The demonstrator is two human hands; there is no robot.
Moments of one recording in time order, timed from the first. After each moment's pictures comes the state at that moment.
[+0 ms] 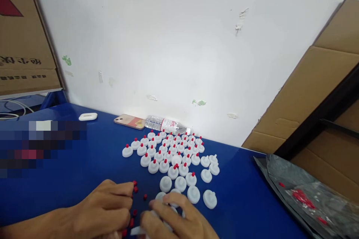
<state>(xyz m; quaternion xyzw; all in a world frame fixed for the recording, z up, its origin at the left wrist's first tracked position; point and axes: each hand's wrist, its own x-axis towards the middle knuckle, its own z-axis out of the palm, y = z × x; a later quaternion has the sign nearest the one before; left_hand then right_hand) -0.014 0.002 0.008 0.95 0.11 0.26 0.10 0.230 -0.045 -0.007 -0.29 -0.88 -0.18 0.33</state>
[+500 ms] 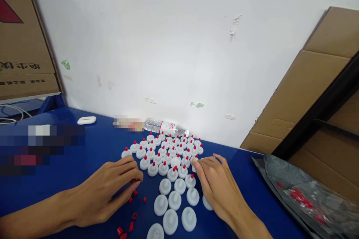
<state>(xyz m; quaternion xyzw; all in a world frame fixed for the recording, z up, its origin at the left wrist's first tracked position) -0.013 0.035 0.005 0.94 0.24 0.22 0.06 0.298 -0.003 0.001 -0.57 -0.80 -0.07 0.19</state>
